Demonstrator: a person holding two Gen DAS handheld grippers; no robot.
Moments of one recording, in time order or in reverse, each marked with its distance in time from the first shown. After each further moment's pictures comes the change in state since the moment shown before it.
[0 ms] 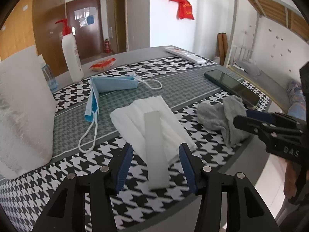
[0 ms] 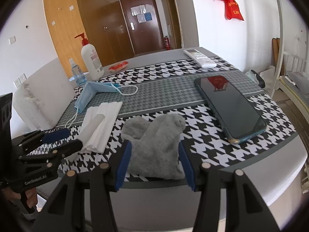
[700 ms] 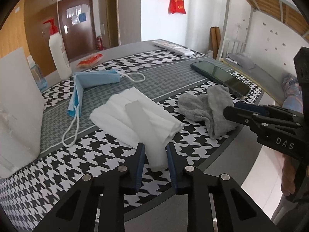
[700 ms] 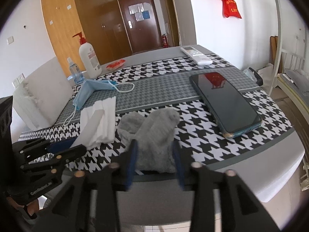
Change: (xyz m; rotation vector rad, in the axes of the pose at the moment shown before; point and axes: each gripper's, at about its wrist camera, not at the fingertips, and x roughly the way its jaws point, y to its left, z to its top) left arm -0.001 -0.022 -0.007 0.040 0.037 -0.051; right arm -0.011 -0.005 -0.005 0.015 -0.006 -0.011
